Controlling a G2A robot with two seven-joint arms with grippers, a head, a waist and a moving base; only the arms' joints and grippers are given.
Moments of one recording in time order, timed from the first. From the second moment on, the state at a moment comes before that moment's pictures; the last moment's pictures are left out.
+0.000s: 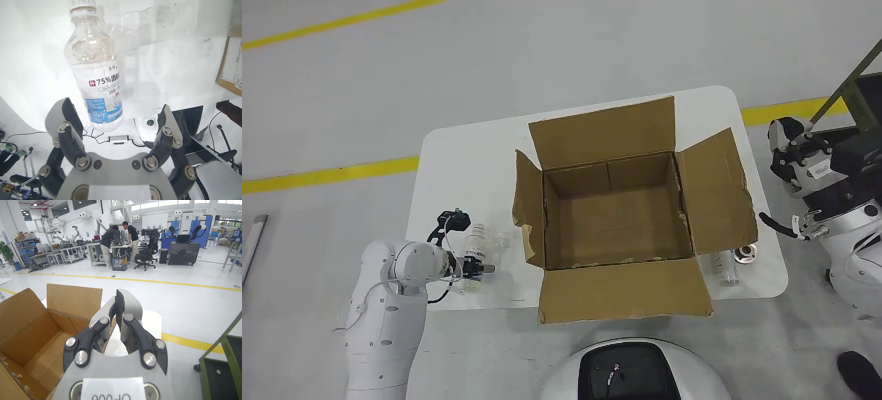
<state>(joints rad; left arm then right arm) 0.92 -1.08 -1.43 -1.44 0.95 -0.22 -1.45 -1.36 -1.02 1.67 -1.96 -0.93 -0.20 0.05</state>
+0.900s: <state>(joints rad) 0.85 -1.07 -1.33 -1.30 0.96 -0.26 -1.40 -1.35 -1.04 1.67 -1.94 -0.94 -0.19 0.07</state>
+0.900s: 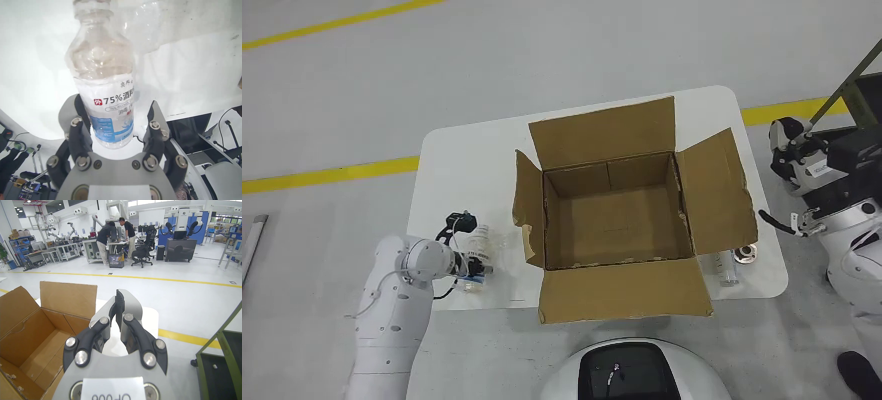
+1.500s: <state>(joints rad) 0.81 -1.04 -1.47 -1.53 0.89 -0.14 -1.40 -1.34 -1.04 1.68 -1.93 -0.94 -0.19 0.07</state>
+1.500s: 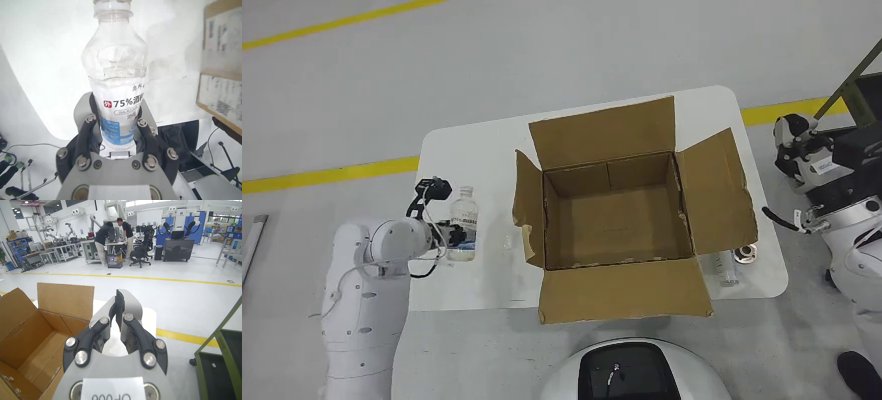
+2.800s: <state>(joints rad) 0.51 -1.06 -1.37 -1.66 0.39 -0.04 -1.17 -1.39 -1.06 1.68 -1.95 -0.94 -0.23 0.06</state>
